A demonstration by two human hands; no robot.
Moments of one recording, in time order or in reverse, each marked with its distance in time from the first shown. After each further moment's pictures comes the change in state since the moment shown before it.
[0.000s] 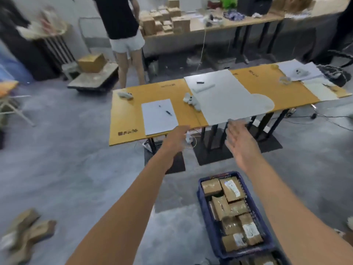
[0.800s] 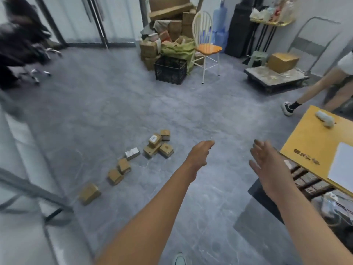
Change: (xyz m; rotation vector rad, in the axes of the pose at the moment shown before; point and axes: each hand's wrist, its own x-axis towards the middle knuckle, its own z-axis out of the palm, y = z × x) left_hand -0.273 -0.218 -0.396 -0.532 0.778 -0.052; right_hand -0.147 0.166 0.452 -0.317 -0.819 0.206
